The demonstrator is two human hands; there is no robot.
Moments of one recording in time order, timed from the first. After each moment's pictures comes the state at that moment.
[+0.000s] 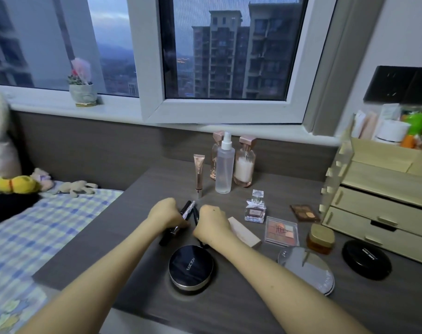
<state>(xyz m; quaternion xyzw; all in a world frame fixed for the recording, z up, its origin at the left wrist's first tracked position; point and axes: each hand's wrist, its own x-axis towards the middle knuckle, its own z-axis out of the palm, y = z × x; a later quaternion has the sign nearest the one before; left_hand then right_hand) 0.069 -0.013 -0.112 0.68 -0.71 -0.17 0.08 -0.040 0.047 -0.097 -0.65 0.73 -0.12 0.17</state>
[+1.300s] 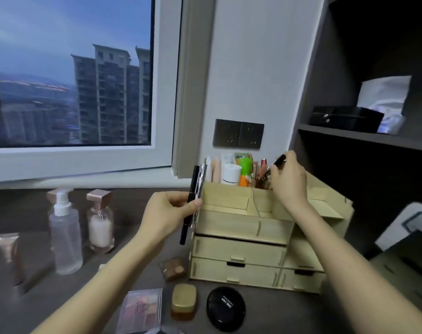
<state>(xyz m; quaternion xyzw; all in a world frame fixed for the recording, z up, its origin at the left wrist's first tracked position) -0.195 0.033 0.006 0.27 -0.69 -0.50 0.45 -0.412 0.122 0.058 -0.37 0.77 -0.46 -0.23</state>
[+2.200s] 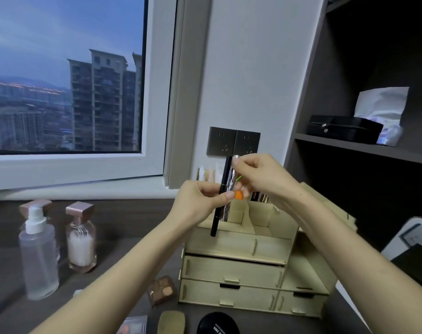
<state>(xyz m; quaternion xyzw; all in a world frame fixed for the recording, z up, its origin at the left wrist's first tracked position) -0.261 0.030 0.040 0.18 -0.72 -0.54 0.40 -0.381 0.113 0.103 -0.54 0.68 -0.48 0.12</state>
